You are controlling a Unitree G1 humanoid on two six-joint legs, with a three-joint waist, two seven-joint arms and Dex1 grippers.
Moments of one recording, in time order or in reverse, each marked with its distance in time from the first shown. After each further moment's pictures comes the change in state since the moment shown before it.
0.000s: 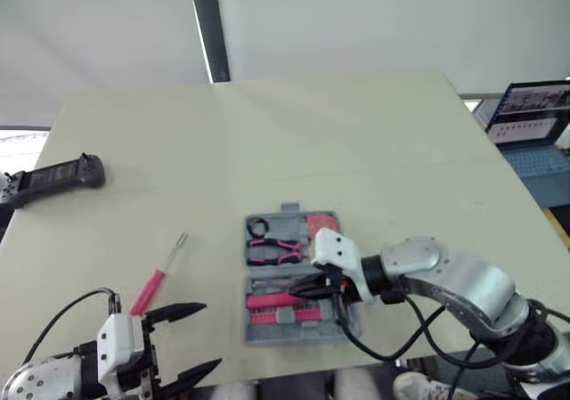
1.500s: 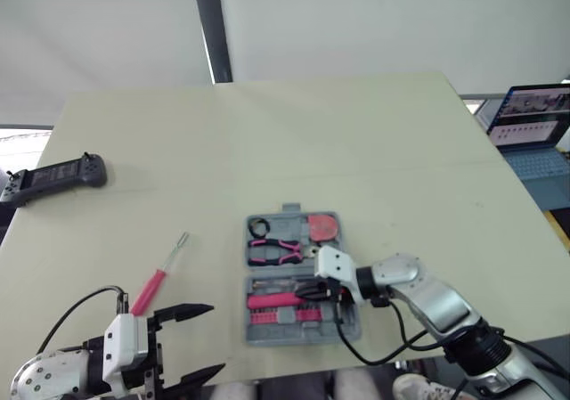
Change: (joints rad) left arm -0.020 0.005 -0.029 0.034 0.004 -0.026 -0.037; right arm 0.125 0.142 0.045 0.392 -0.356 -0.431 0.209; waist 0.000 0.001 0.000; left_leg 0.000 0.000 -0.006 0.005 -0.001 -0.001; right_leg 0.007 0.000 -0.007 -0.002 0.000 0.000
